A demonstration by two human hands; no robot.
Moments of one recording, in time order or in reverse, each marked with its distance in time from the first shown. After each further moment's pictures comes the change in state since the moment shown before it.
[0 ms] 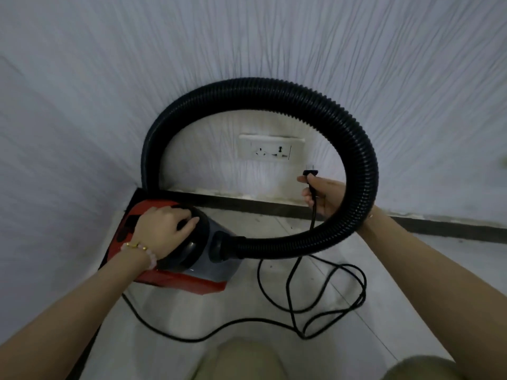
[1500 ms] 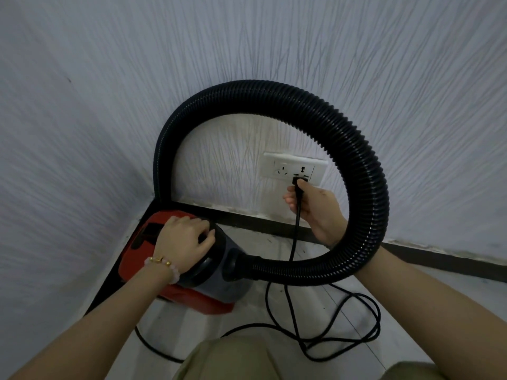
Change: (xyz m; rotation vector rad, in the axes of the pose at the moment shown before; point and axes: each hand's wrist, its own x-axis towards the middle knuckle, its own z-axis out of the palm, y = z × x) left_hand -0.002 0.009 0.012 0.007 0.129 -0.072; right_hand 0.000 -0.002 0.084 -0.029 0.137 -0.173
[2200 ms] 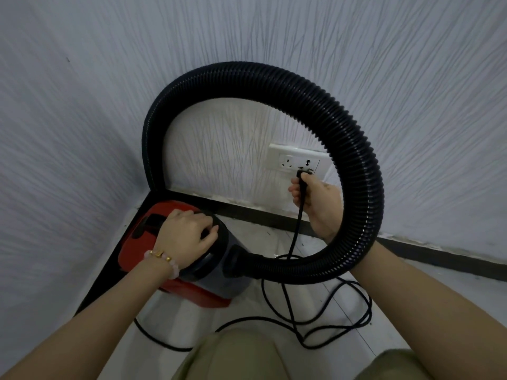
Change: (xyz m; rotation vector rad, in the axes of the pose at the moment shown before) left_hand -0.006 0.005 -0.001 0.025 0.015 0.065; right_hand -0.003 0.002 0.010 0.003 0.062 -0.082
